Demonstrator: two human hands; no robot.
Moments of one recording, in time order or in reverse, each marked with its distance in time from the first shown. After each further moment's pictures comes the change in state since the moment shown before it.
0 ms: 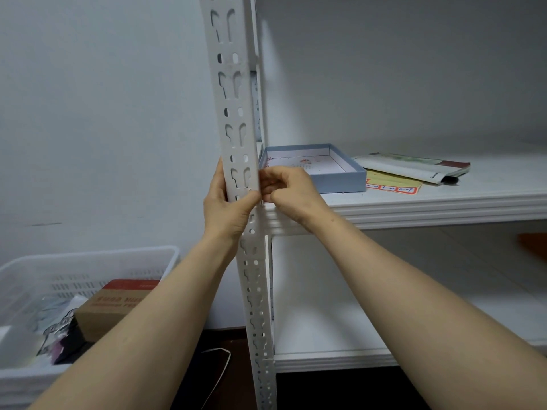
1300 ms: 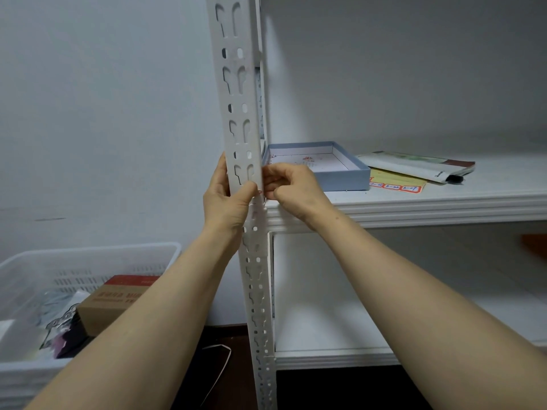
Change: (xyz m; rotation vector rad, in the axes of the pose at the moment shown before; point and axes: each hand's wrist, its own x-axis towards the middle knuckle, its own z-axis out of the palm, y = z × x) left_hand 0.006 -0.002 -0.001 -0.059 0.011 -0.046; right_hand -0.002 -0.003 0.000 0.037 -0.010 -0.010
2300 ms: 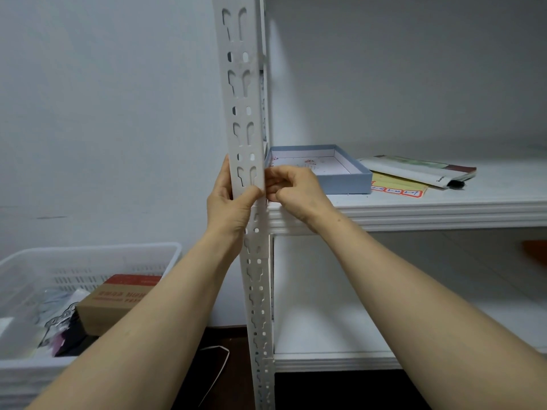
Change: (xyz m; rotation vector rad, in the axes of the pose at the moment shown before) left_hand -0.003 0.000 0.000 -0.046 -0.014 -0.031; right_hand 0.001 0.000 0.000 0.053 -0.007 -0.006
